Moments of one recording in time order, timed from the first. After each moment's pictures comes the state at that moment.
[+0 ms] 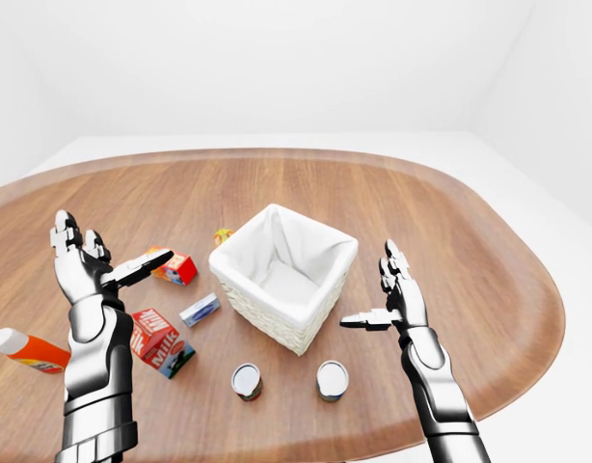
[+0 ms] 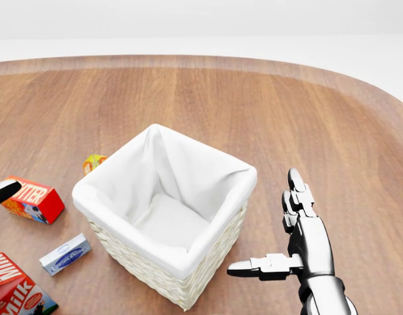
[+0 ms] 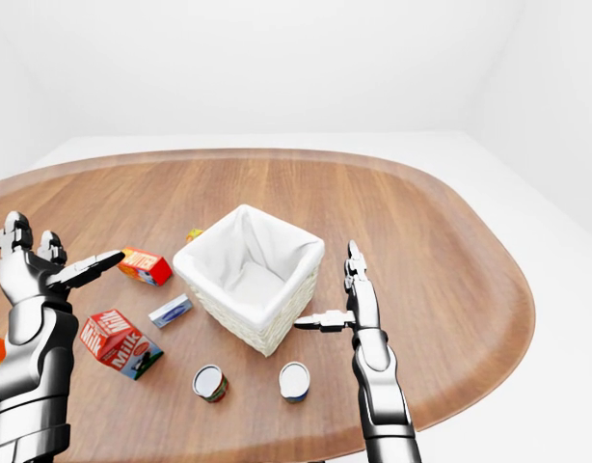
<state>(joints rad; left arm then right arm) -0.25 0.33 0.41 0.14 -0.34 0.05 0.19 -0.02 -0.02 -0.04 0.05 0.01 0.01 0.04</state>
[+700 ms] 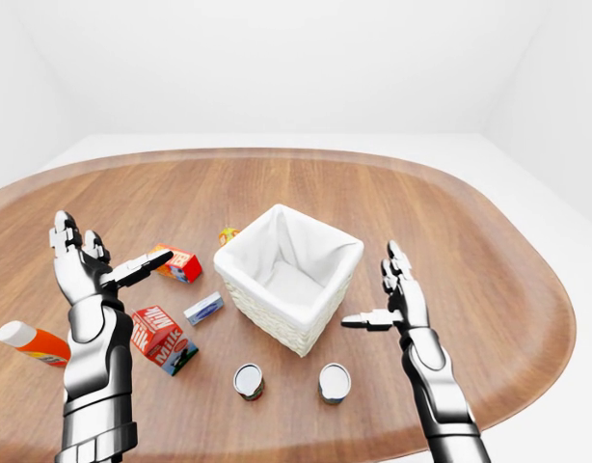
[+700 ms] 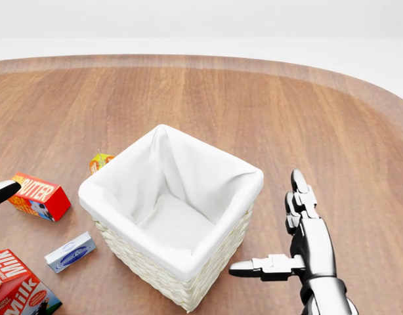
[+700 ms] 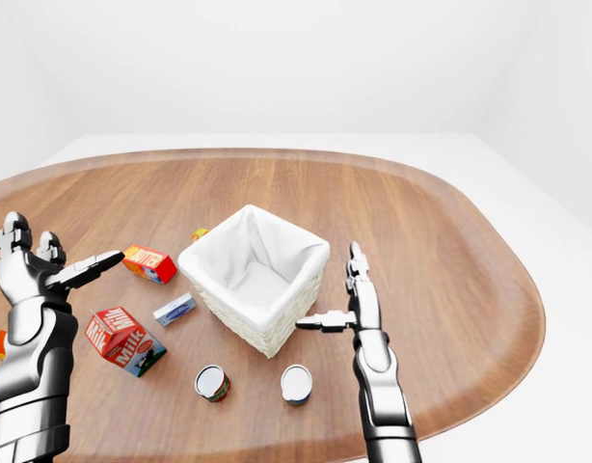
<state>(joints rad) -0.25 0.33 0.41 0.14 -0.34 0.05 0.19 -0.01 -0.02 -0.05 0.05 0.01 0.01 0.03</state>
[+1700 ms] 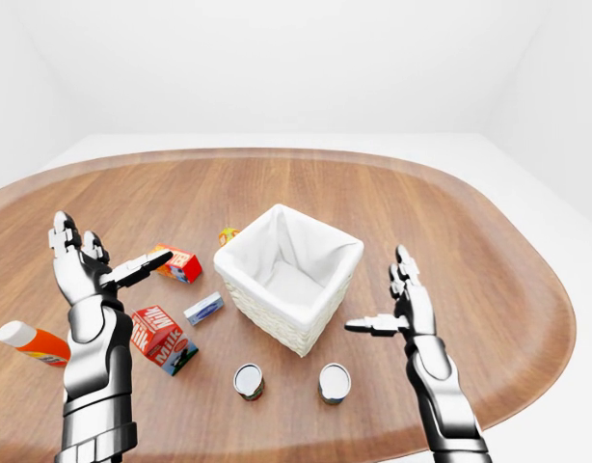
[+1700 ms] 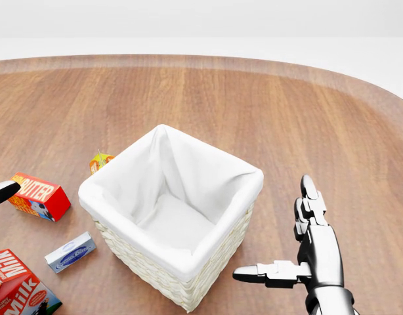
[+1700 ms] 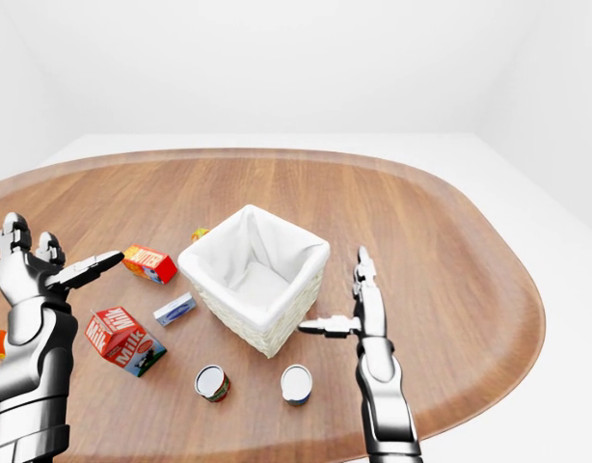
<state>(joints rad) -0.25 0.33 0.41 0.14 -0.33 0.05 0.20 0.06 -0.01 -0.04 -0.05 -0.01 0.06 -0.02</state>
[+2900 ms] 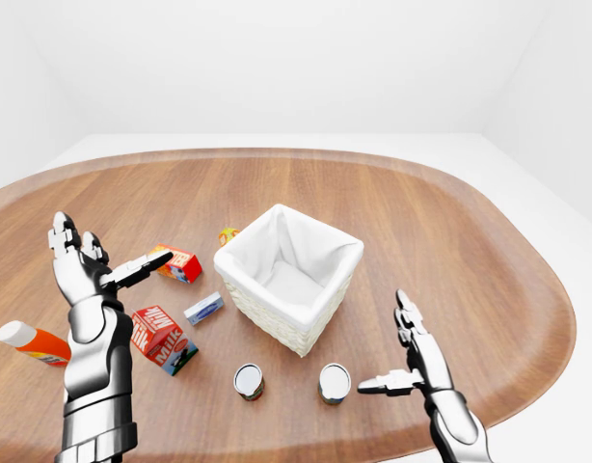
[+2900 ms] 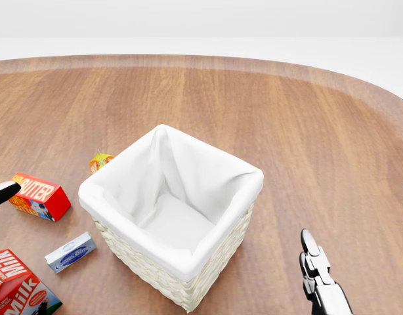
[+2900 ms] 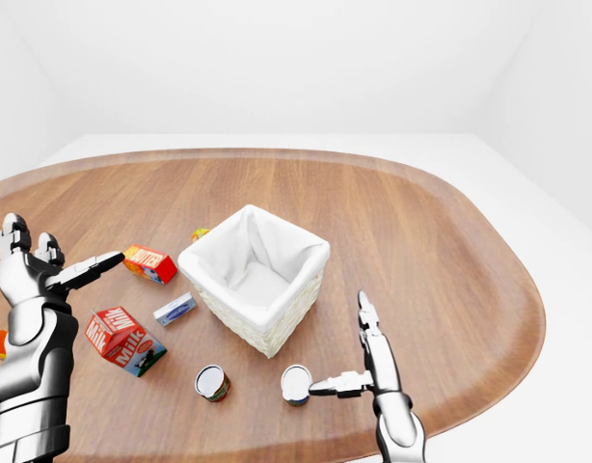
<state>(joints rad) -0.25 0.33 0.41 0.14 -0.32 0.05 0.21 0.35 -0.01 -0.07 -0.13 -0.12 -0.02 0.17</state>
